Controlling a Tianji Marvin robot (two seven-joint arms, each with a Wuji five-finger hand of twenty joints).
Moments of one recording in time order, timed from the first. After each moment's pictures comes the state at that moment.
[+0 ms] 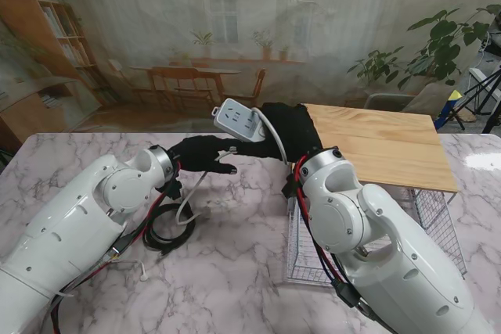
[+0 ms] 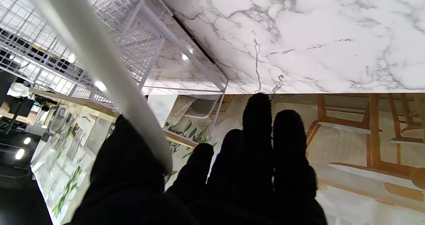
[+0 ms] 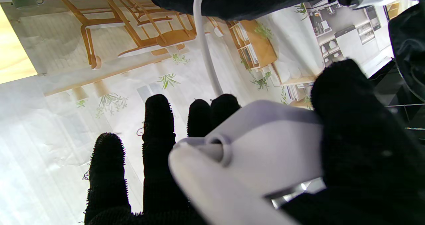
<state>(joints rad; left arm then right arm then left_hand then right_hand) 1.08 -1.05 -0.98 -1.40 0.59 -0.27 -0.29 -1.34 -1.12 1.01 -1.97 -0.70 0.31 0.04 0.97 -0.15 0.00 0.00 0.41 0.29 0.12 0.36 0.59 0.28 0.19 0.22 0.77 0.20 0.43 0.61 0.39 0.17 0.96 0.58 0.57 -0.57 0.51 -0.12 0.79 0.22 1.03 0.86 0.74 0.16 0.74 0.72 0.77 0.25 0.27 1.23 0.08 0.49 0.86 0.37</state>
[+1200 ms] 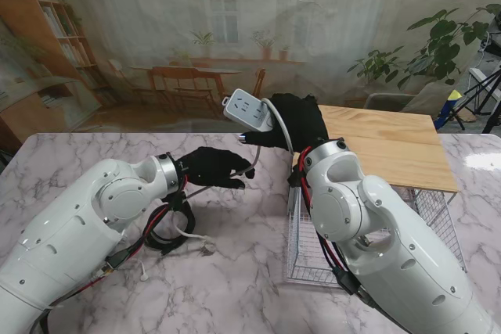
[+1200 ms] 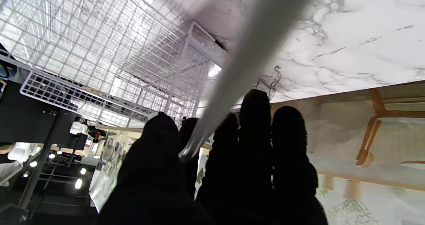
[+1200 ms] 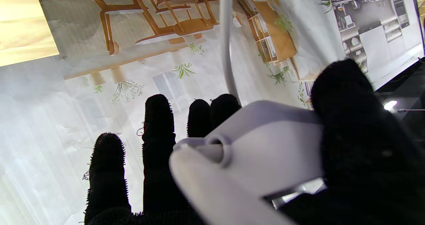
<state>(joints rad) 1.13 -1.03 -0.98 -1.52 0.65 -0.41 -0.36 -1.30 -1.13 1.02 -1.93 -0.74 0.34 0.03 1.16 -0.10 0.01 -0.01 0.47 0.13 0.52 0.75 0.61 0.20 0.51 0.80 0.80 0.18 0.68 0.92 0.44 0.16 1.08 0.62 0.57 -0.57 0.51 -0.12 0.79 0.22 1.03 0.86 0.74 0.16 0.74 0.72 0.77 0.25 0.27 1.23 0.08 0.49 0.86 0.37</state>
